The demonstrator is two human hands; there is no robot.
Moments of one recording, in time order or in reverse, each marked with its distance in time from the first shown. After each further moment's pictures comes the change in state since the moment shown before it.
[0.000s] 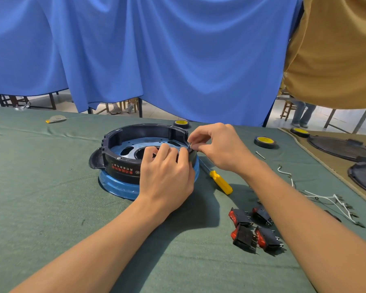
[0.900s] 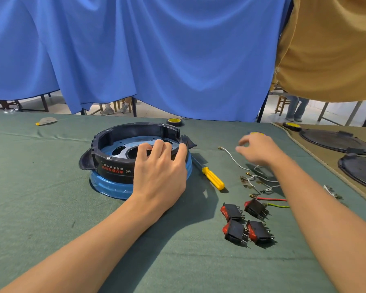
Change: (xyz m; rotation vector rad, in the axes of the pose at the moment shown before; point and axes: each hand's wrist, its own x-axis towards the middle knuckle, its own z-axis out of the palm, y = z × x) left_hand 0.001 0.003 0.001 0.067 -0.055 0.054; right_hand -0.018 0.099 -0.042 -0.415 -0.185 0.569
